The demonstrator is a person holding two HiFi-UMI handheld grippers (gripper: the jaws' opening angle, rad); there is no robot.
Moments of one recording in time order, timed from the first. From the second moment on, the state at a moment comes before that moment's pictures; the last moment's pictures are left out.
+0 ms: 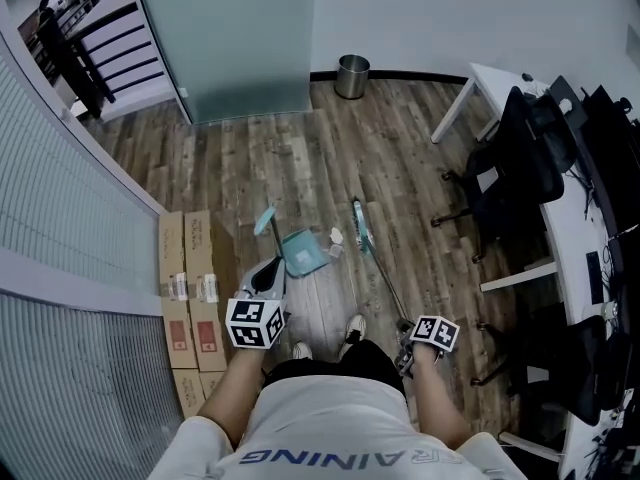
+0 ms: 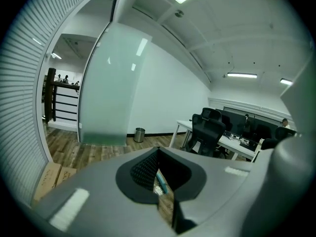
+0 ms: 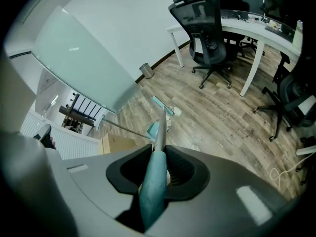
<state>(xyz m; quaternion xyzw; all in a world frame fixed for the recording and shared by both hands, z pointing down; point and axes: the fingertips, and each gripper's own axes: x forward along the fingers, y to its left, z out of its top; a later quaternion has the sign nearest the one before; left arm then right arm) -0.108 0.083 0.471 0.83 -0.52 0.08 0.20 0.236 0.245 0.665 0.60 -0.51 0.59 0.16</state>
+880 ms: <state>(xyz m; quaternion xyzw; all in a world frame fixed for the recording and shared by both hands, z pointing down) -0.080 -0.074 0.507 0.74 -0.62 0.15 0.23 0.307 0.013 0.719 0.51 -0.55 0.62 0.22</state>
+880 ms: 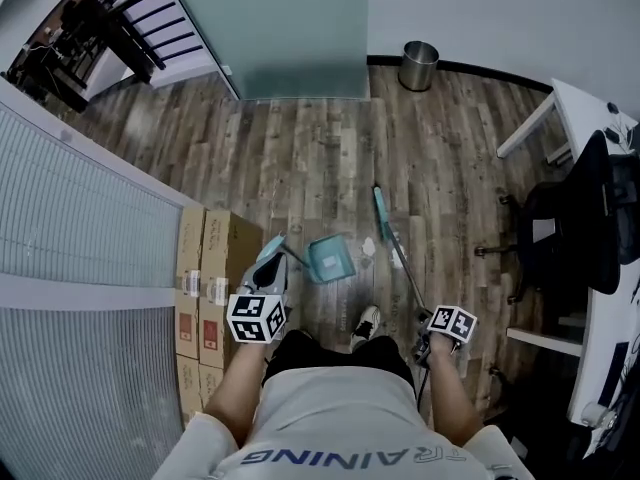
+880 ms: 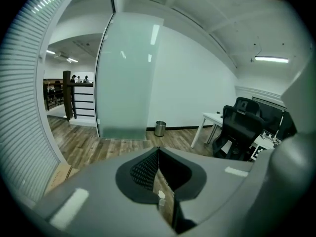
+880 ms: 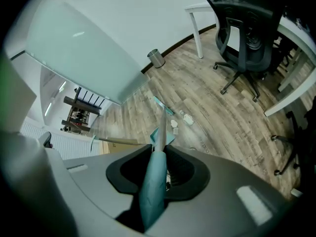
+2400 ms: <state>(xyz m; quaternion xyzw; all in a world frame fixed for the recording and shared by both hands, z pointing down) -0.131 -0.124 0.785 0.76 -0.33 0.49 0.28 0.262 0.027 0.724 0.59 -0.45 0.64 0.18</state>
